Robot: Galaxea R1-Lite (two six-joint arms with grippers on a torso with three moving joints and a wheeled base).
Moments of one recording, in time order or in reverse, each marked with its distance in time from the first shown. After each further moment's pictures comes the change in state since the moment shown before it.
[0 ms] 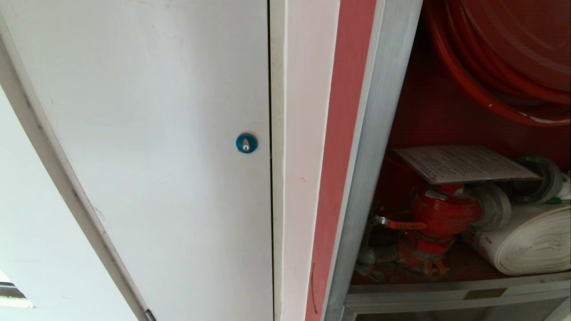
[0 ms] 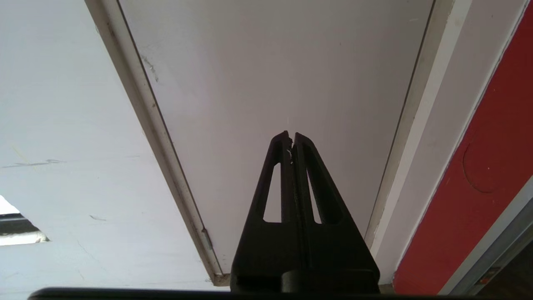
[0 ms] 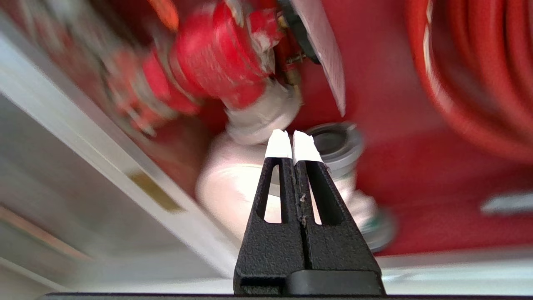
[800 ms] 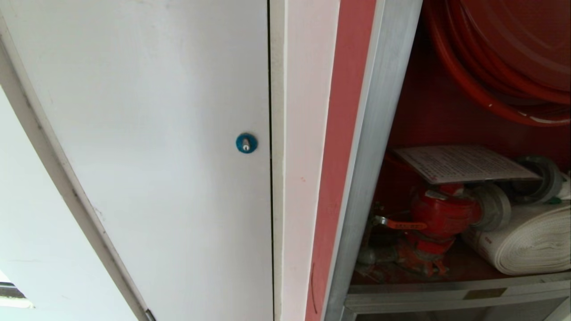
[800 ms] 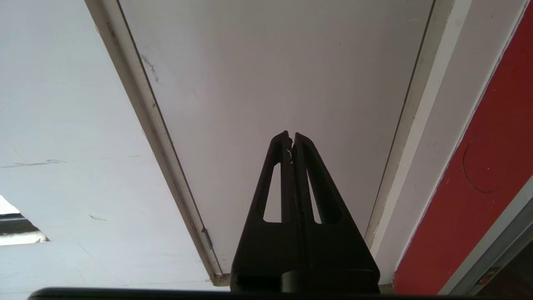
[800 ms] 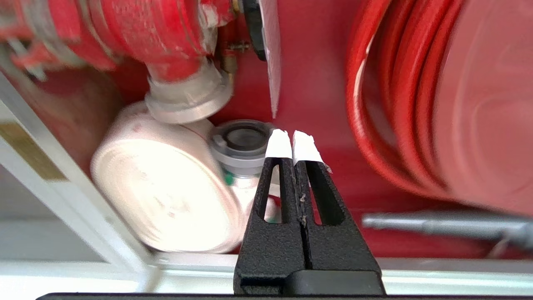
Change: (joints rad) left arm 0.000 0.000 0.000 0.000 0.000 0.000; right arm 0.000 0.021 0.029 -0.153 -0.065 -0.379
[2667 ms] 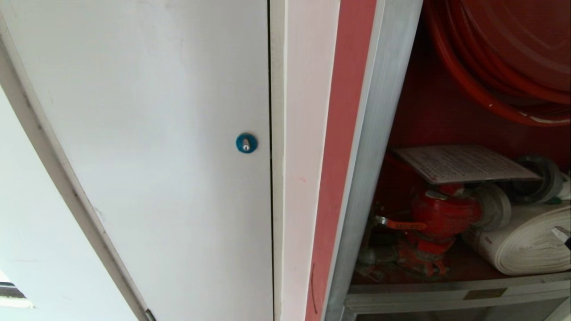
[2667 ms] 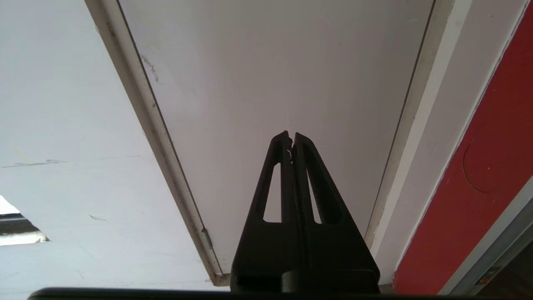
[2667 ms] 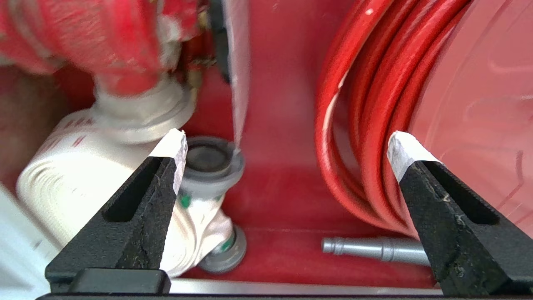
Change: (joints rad) left arm 0.000 0.000 0.000 0.000 0.000 0.000; right arm 0.016 0.158 0.040 -0.265 -0.004 -0.136
